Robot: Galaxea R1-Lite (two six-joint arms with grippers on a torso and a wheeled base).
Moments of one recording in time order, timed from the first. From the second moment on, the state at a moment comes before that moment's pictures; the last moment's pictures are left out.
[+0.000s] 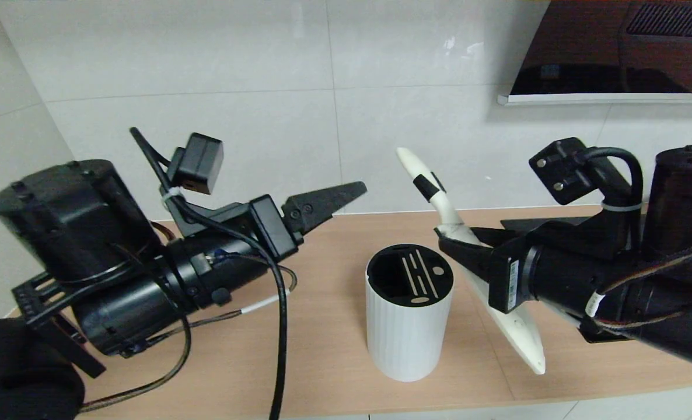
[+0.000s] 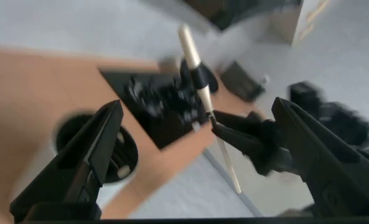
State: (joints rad) left arm -0.60 1.59 -0.65 -1.04 -0.30 -0.76; right arm 0.84 1.48 -0.82 -0.48 -0.20 0.12
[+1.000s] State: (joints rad) left arm -0.68 1.78 -0.64 -1.29 -0.23 -0.85; right arm 0.98 1.55 -0.80 -0.54 -0.20 0.16
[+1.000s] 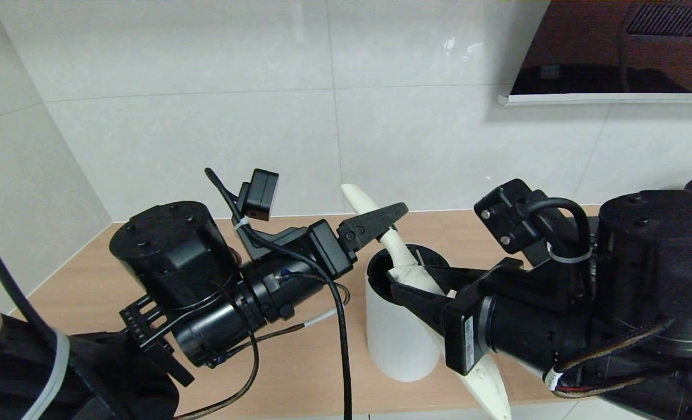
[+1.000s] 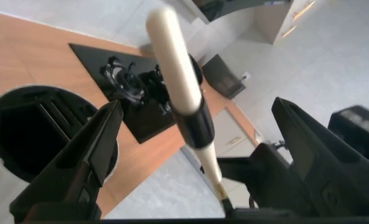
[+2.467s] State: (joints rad) left arm -0.70 1.80 -0.64 -1.29 -0.22 -0.85; right arm 1.00 1.58 -0.77 -0.61 -0.20 0.15
